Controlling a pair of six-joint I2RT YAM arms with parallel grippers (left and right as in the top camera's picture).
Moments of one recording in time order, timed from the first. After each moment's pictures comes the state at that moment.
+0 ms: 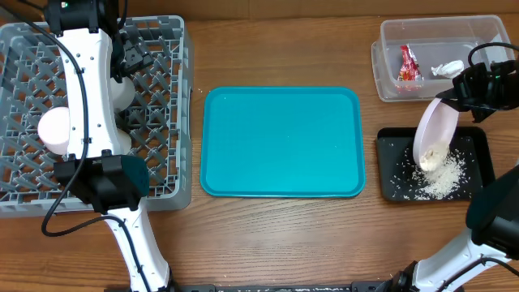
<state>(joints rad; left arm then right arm) 0.10 2.26 2.57 -1.67 -0.22 -0.52 -0.45 1.94 1.83 -1.29 -0.59 0.60</state>
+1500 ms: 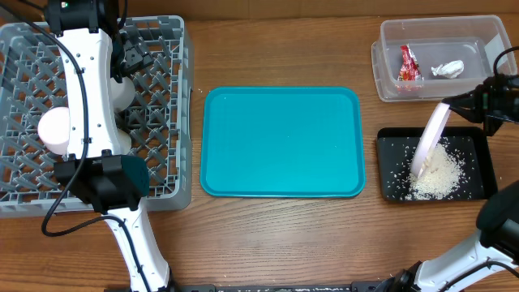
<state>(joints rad) 0.10 2.26 2.57 -1.67 -0.22 -0.53 -0.58 1.94 1.83 -1.52 -0.90 0.38</state>
